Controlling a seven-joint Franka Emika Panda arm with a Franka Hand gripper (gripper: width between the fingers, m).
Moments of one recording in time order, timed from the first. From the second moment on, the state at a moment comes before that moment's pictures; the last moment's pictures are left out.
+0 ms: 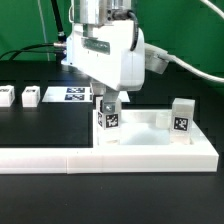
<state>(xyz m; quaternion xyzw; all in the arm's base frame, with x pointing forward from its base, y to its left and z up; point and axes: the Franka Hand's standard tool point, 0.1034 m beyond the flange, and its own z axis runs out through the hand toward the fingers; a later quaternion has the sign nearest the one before) 0.621 -0.004 0.081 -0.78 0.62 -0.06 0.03</state>
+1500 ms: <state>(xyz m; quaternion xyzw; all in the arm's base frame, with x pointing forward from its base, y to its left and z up) 0.626 0.011 0.081 -0.98 0.18 -0.09 0.00</state>
